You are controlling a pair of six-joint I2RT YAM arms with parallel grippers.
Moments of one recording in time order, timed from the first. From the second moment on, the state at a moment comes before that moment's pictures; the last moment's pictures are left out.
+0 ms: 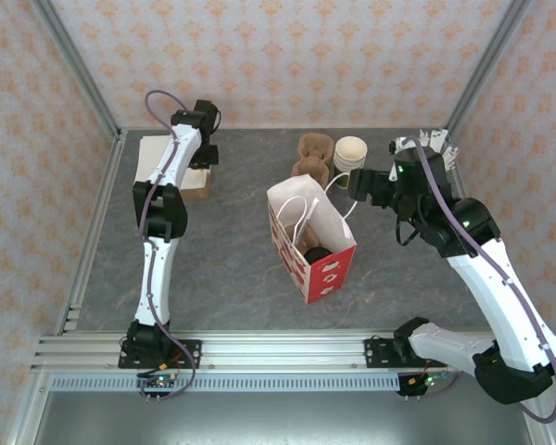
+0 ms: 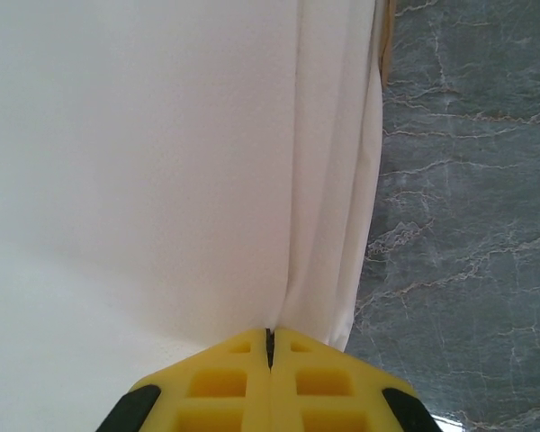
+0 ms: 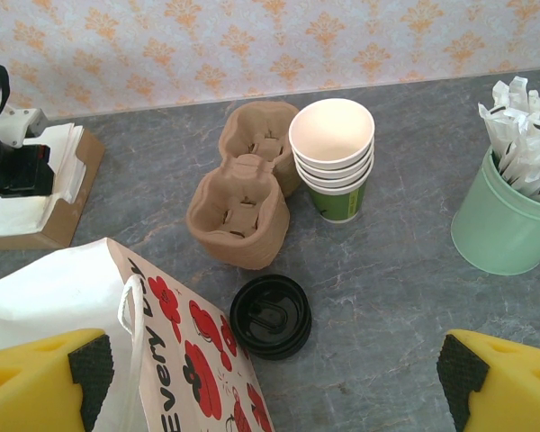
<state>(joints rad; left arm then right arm) -0.08 2.53 2.52 -1.33 -0.21 -0.26 0.51 1.07 1.48 -1.00 0.24 0.40</state>
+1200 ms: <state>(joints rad) 0.00 2.43 2.46 -1.33 0.16 -0.25 0.51 1.07 1.47 -1.00 0.25 0.40</state>
